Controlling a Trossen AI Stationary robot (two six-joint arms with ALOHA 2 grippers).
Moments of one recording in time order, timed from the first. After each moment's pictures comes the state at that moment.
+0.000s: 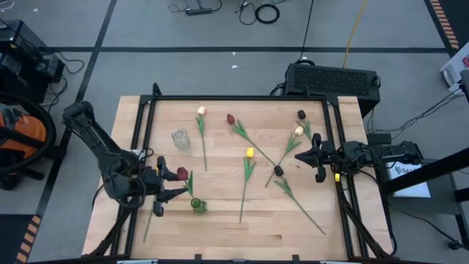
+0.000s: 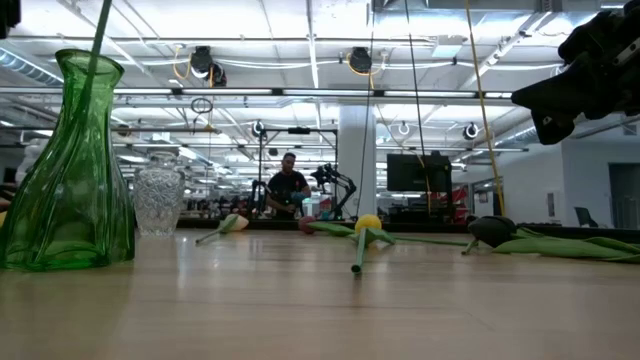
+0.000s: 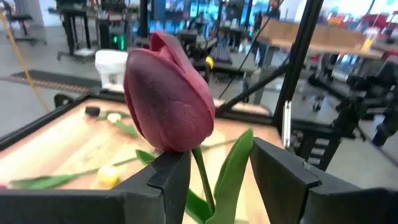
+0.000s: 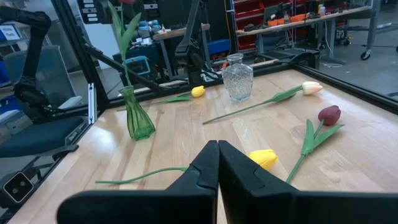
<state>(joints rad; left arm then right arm) -0.88 0.95 0.65 0.15 -0.94 -0.28 0.14 0.02 0.07 -0.12 0.18 0.23</state>
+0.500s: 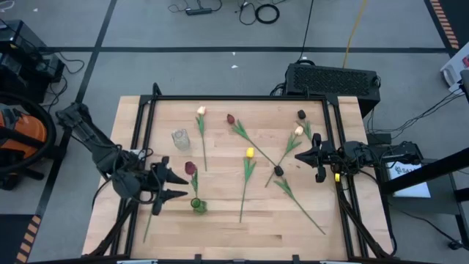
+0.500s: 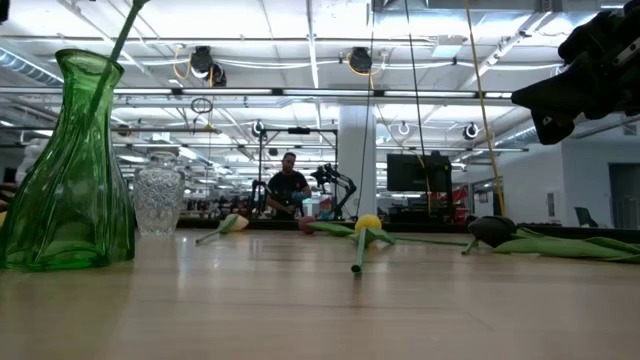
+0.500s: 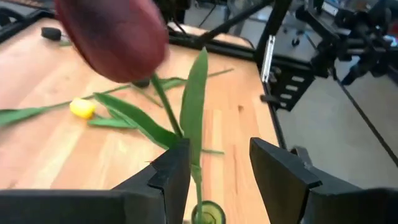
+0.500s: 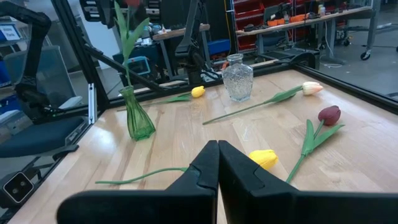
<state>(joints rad) -0.76 0.95 0.84 -0.39 -0.59 -0.57 0.14 0.02 0.07 -0.12 0.18 0.23</state>
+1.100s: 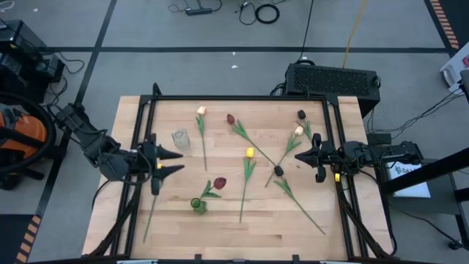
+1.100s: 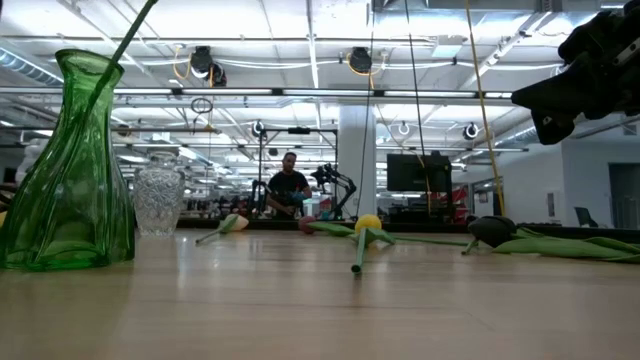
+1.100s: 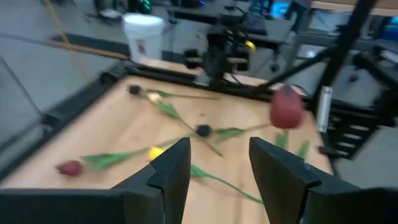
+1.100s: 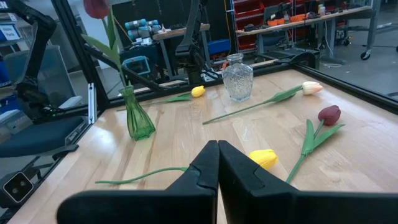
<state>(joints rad) -0.70 0.88 1.00 -0.53 -0.82 -0.43 0.14 0.02 0.07 -0.12 0.18 0.23</state>
